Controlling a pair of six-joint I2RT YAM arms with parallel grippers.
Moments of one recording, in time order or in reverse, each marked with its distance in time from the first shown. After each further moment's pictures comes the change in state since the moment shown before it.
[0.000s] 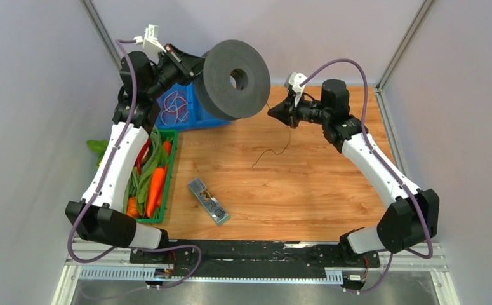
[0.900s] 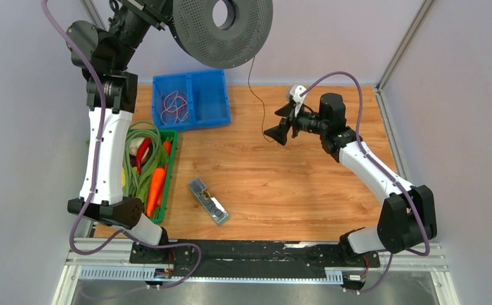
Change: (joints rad) left arm 0.029 0.161 0.586 0.208 0.028 -0.001; right arm -0.006 -0.011 -0.167 0.191 0.023 0.121
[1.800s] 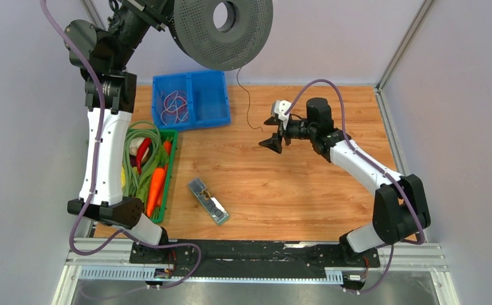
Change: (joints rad) left arm -0.002 0.006 0.033 -0.029 0.024 0.037; right arm 0.060 0.065 -0.032 -0.060 -0.091 -0.344
